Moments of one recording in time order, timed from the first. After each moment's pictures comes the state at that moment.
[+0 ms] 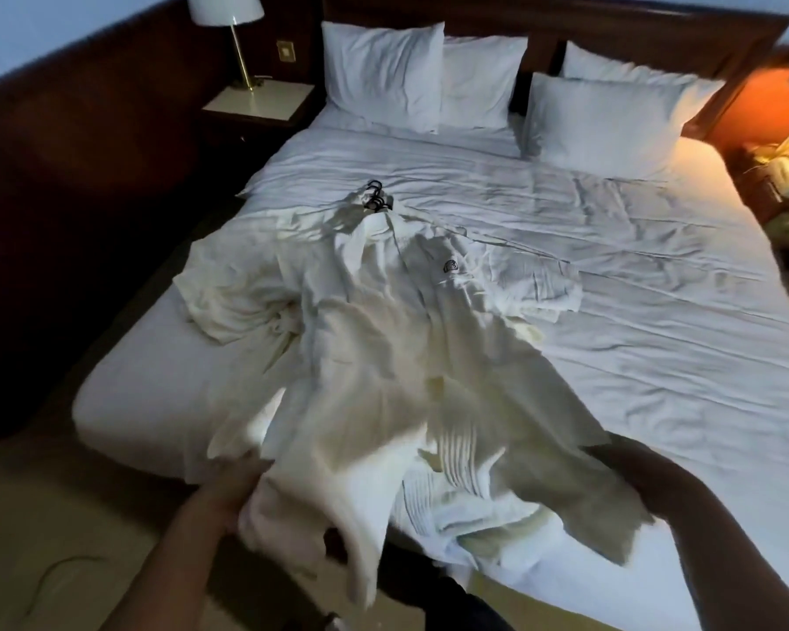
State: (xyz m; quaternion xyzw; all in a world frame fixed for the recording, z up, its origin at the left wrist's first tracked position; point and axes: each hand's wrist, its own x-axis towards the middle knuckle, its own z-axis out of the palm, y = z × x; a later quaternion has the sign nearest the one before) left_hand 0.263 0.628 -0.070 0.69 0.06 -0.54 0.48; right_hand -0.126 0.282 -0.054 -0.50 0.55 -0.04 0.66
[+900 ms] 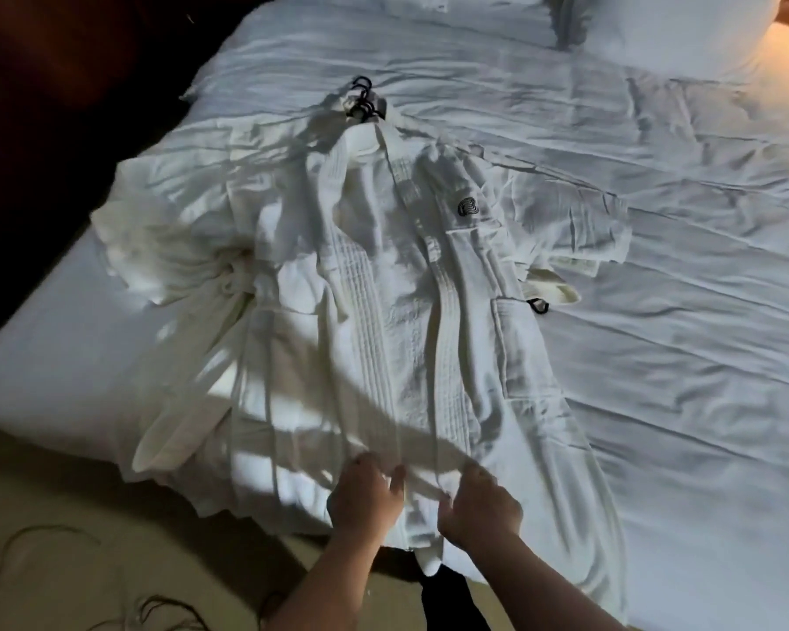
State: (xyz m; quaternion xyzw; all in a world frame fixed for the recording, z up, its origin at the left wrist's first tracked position) left_hand 0.170 0.468 -0.284 0.91 -0.24 -0.33 0.08; right_hand 0.040 0.364 -0.265 -0.77 0.53 0.28 0.22
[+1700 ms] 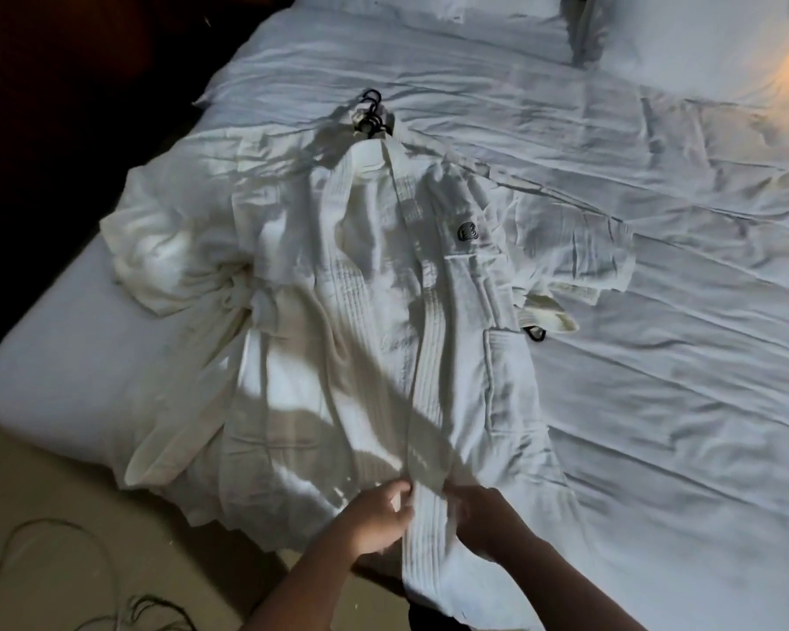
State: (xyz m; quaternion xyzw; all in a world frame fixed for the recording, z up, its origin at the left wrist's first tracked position) left_hand 0.179 0.434 -0.251 0.75 -0.27 -0.59 0.10; right_hand 0.021 0.299 -0.249 -0.82 0.38 0.25 0.36
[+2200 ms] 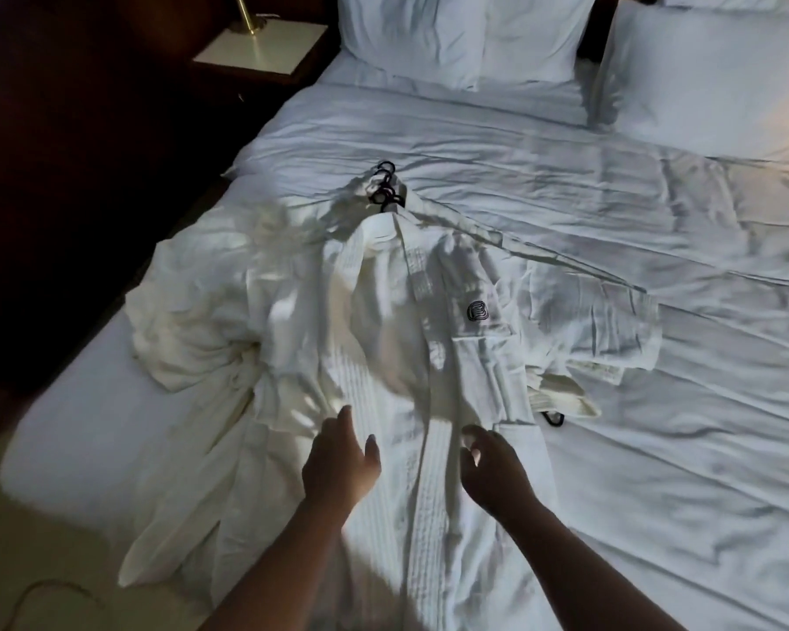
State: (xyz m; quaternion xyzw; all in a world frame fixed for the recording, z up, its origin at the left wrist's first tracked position) left_hand 0.310 0.314 -0.215 0.94 -0.23 -0.21 0.12; right_hand 0.144 0.158 -0.221 -0.81 0.46 0.04 0.36
